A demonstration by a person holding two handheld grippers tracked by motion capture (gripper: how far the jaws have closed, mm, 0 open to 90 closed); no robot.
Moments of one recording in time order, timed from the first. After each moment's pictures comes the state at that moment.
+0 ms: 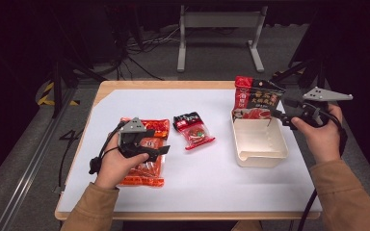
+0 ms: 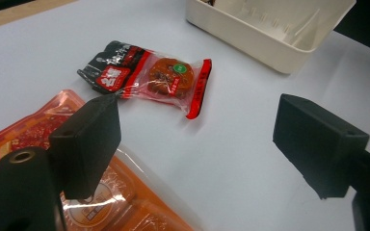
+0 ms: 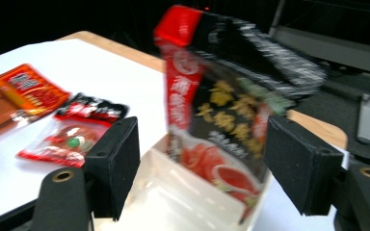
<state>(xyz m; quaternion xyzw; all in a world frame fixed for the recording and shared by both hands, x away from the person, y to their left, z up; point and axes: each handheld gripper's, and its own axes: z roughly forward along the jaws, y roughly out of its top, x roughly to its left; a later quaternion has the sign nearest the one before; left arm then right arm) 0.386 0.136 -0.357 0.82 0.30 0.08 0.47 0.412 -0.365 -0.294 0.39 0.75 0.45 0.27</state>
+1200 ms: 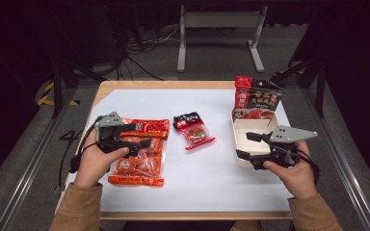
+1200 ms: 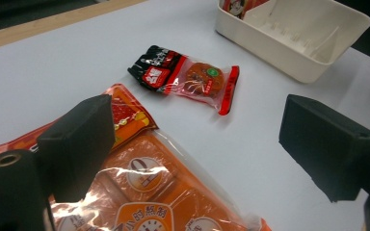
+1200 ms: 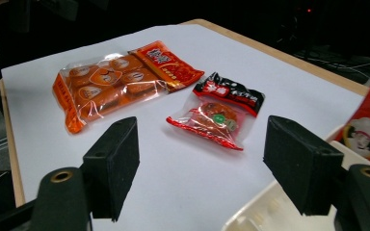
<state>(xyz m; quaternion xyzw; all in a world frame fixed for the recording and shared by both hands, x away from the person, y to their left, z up) 0.390 0.183 -0.342 0.81 0.33 0.11 0.48 0.341 -0.279 -0.338 0.27 0.80 0.50 0.17</state>
